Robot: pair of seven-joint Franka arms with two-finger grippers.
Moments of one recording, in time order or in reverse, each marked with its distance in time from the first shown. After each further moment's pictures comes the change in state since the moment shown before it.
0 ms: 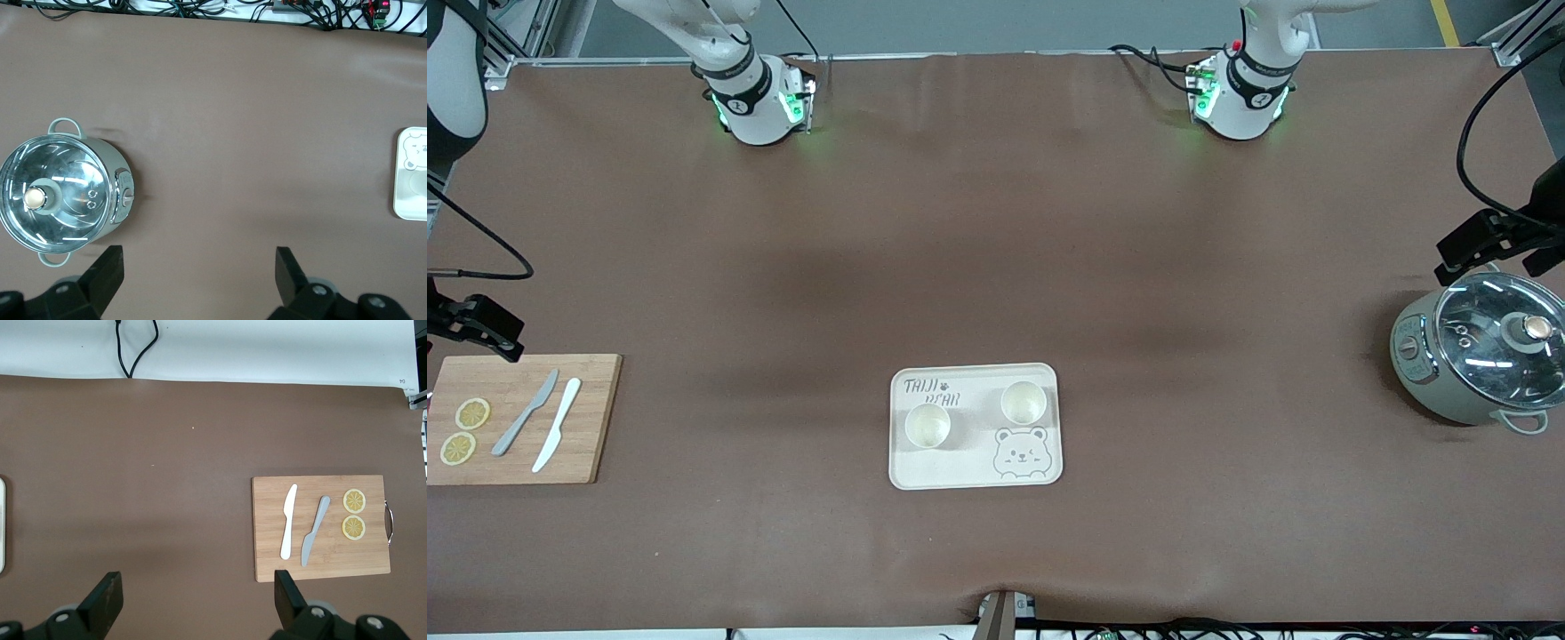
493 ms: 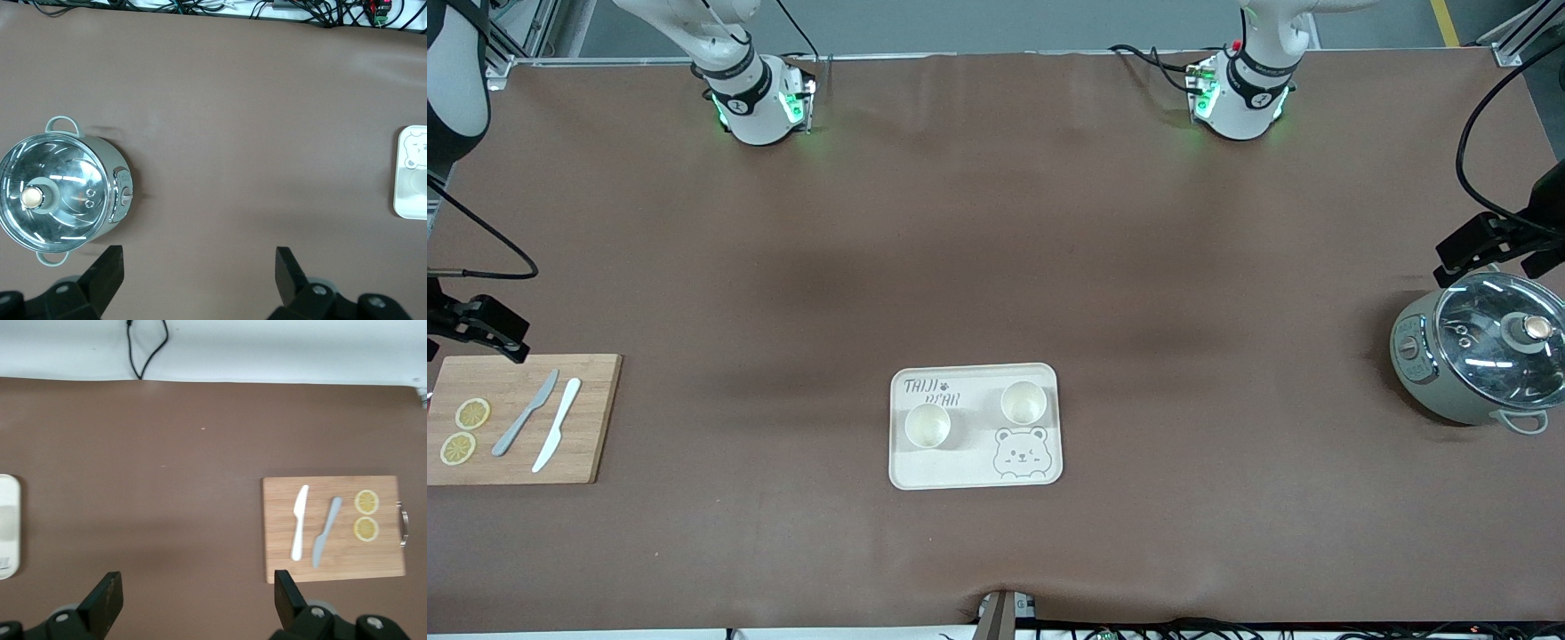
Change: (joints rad) left arm 0.001 0.009 0.000 0.000 -0.006 -0.001 0.000; right arm 0.000 0.000 0.007 -0.003 0.055 -0.001 0.003
